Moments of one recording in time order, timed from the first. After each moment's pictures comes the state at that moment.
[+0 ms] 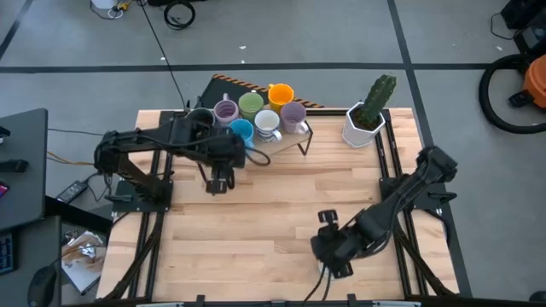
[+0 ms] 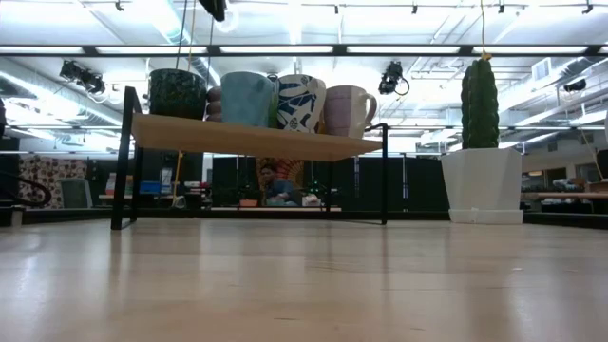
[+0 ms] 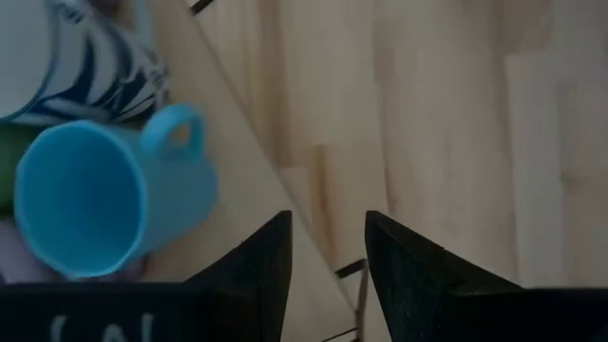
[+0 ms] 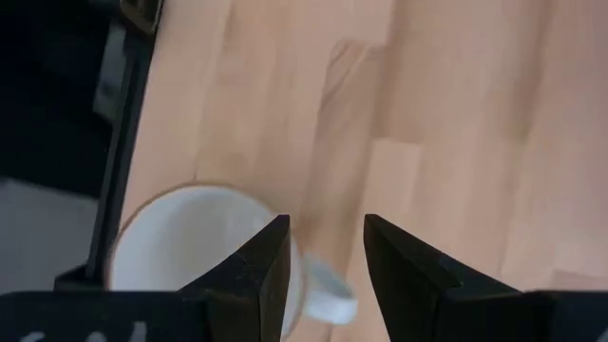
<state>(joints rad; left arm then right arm) -0.05 1.58 1.86 -1.47 -0.21 0.09 0.67 1.73 1.53 -1.05 0.18 0.46</state>
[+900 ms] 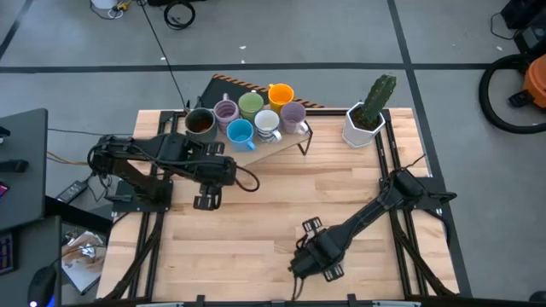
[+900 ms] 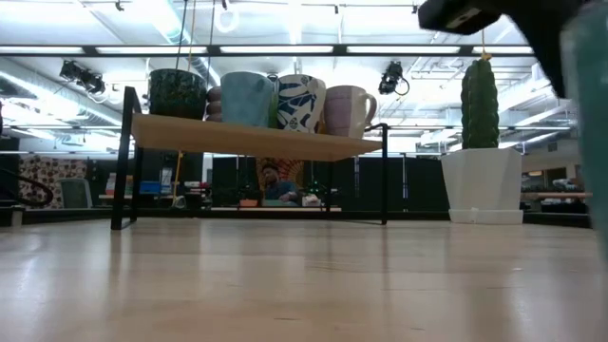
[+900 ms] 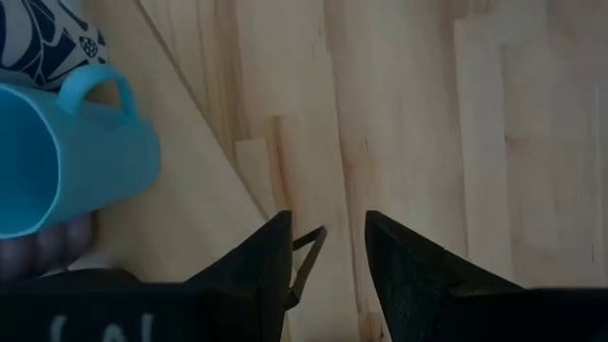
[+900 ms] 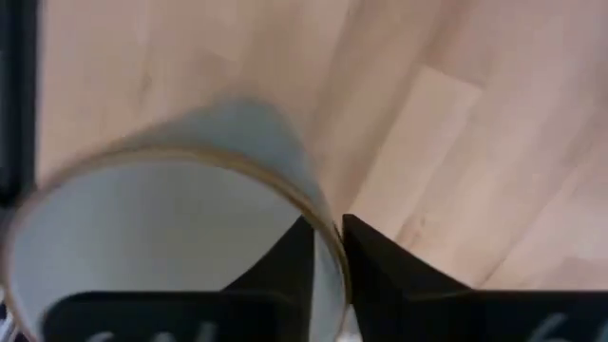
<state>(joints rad) -0.20 1.56 1.86 -1.57 -0.21 -0.03 0.59 2.08 1.80 -1.35 0.02 0.26</state>
